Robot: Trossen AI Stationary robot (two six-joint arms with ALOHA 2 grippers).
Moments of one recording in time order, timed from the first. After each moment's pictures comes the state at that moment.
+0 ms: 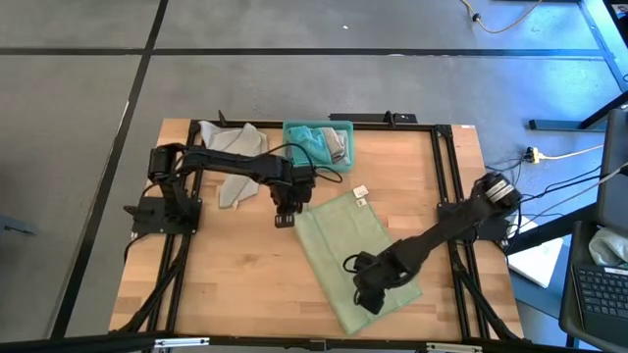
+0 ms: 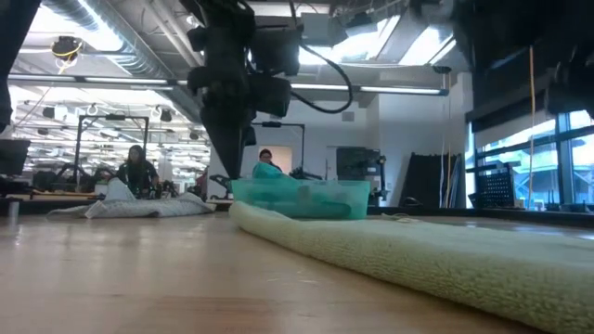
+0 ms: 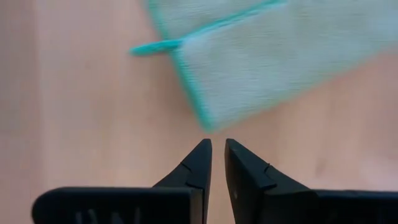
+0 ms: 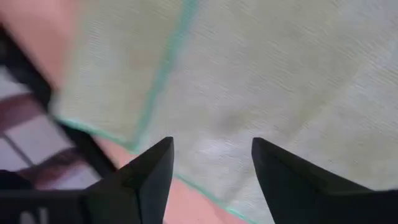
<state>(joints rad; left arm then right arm) 0.14 1.80 1.28 -0.86 0.20 0.03 0.59 1.77 1.21 -0.75 -0.15 1.19</state>
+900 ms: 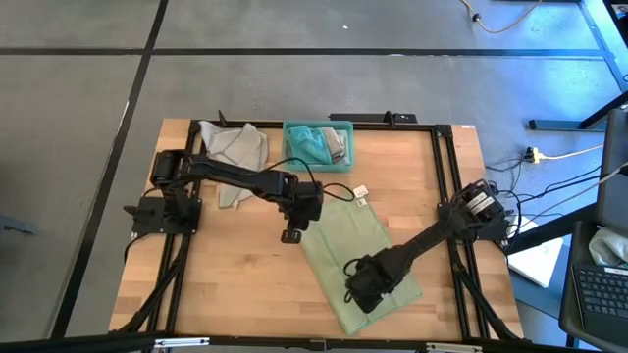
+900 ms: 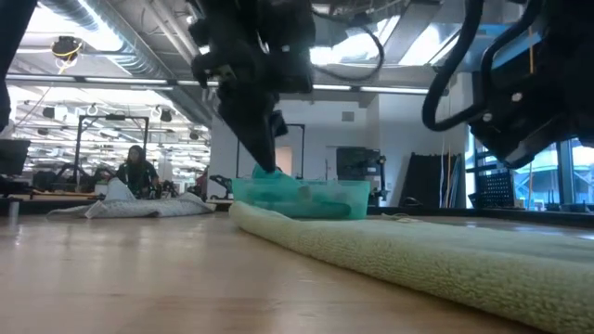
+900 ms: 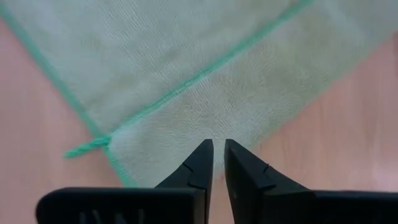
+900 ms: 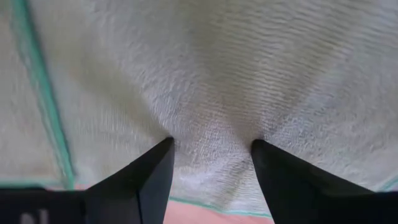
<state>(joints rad) 0.02 1.83 1.28 -0.64 0.22 0.08 0.57 1.97 1.21 -0.78 -0.31 1.41</state>
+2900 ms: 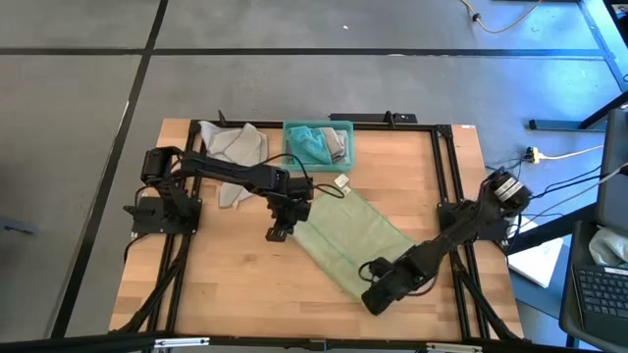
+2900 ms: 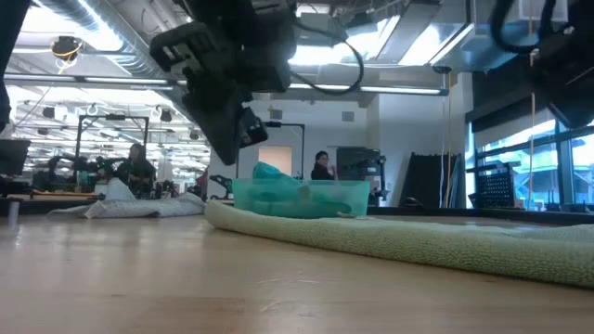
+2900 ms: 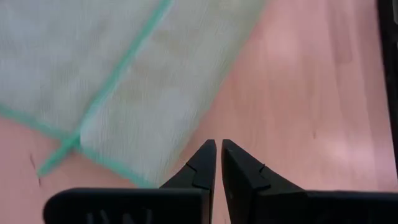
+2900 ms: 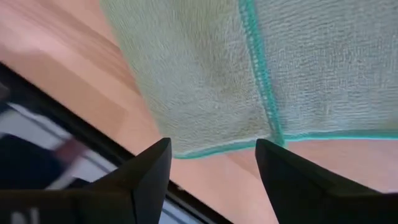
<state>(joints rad) 0.06 1.76 1.20 -0.72 0.41 0.16 0.68 1.70 0.97 -0.43 -0.18 1.73</state>
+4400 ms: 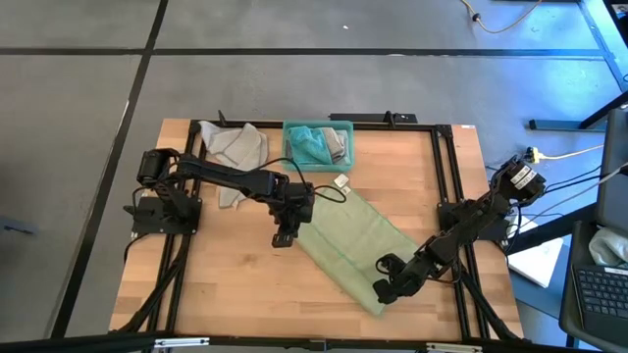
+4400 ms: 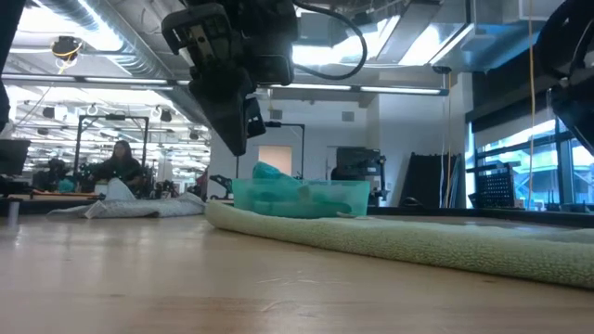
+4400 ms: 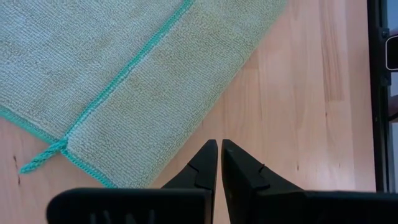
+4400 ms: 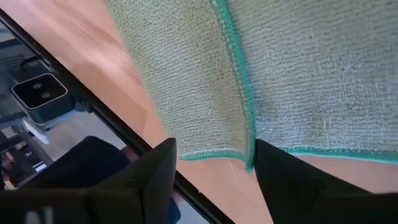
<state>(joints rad) 0.00 1.74 1.20 -0.65 0.37 -0.04 0.74 1.55 0.61 0.06 -0.05 1.88</state>
